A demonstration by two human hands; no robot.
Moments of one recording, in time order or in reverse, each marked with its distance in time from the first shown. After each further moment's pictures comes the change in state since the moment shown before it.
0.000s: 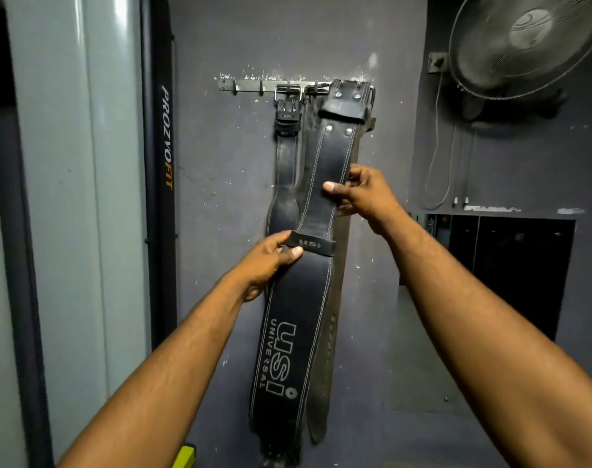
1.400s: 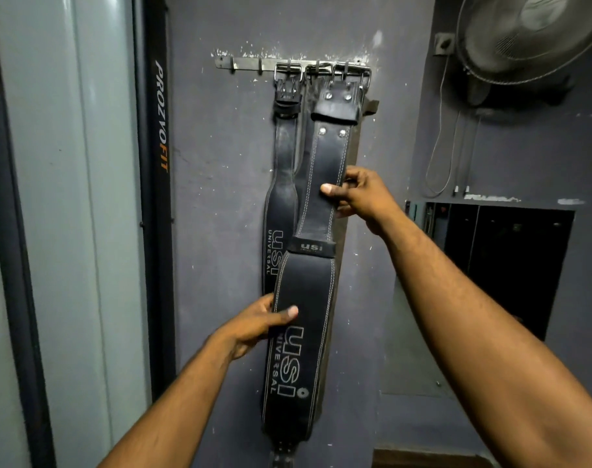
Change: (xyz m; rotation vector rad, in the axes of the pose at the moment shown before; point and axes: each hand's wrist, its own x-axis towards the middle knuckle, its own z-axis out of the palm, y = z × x) left_hand -0.064 -0.092 0.019 -0.124 -0.026 -0.363; right_hand -0.005 0.030 0.002 0.016 -0.066 0.060
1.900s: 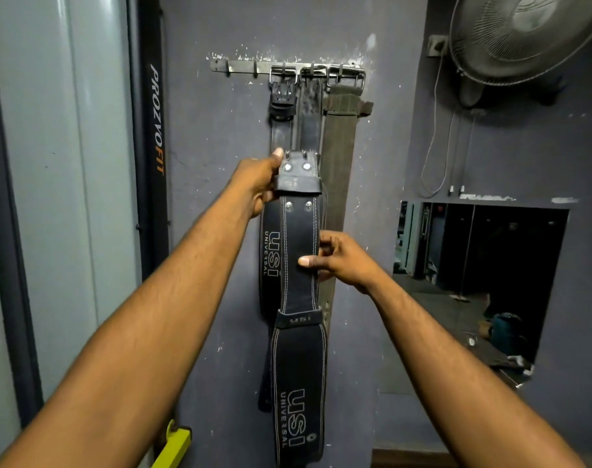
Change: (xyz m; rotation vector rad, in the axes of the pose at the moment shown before) left_hand 0.040 0.223 0.003 -0.190 0.427 0.315; right_hand -0.067 0.053 0.034 -0.045 -0.271 0.058
